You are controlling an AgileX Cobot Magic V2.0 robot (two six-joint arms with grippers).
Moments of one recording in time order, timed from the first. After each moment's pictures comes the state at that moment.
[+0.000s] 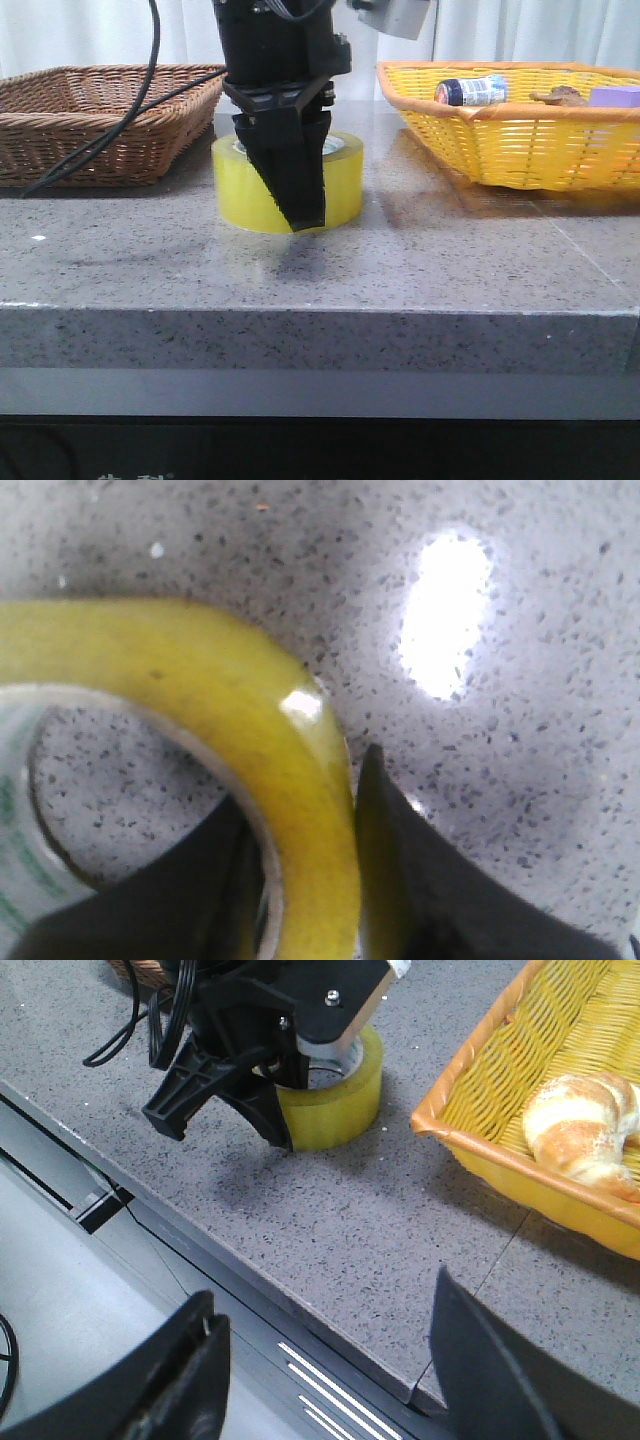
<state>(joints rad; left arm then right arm) -0.73 1.96 -1.76 -0.03 1.25 0.74 0.49 0.61 -0.76 0.20 0.73 -0.13</state>
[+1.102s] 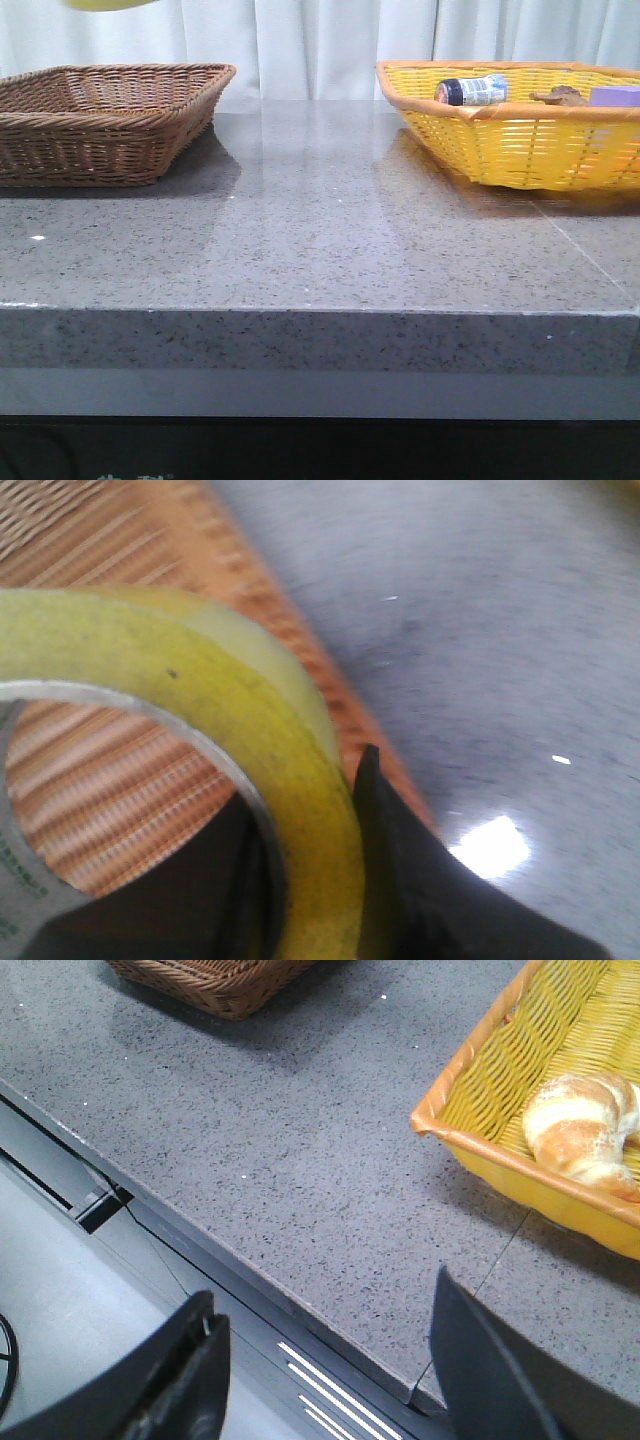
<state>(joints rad) -0.41 1.79 -2.00 0.08 1.27 0.13 0.49 0.61 -0.76 0.20 0.73 -0.13</state>
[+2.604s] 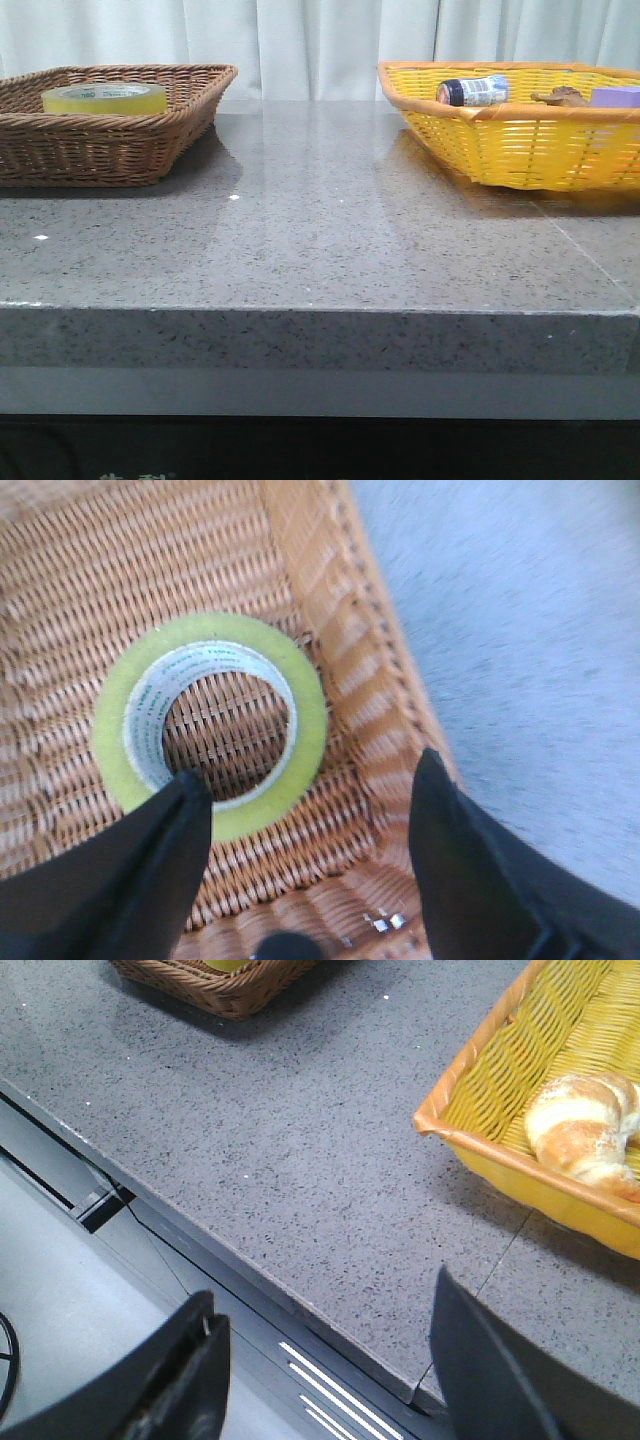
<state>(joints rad) -0.30 1.73 -1.95 -0.01 1.22 0.05 0.49 0.61 -0.76 0.20 0.73 -0.13</state>
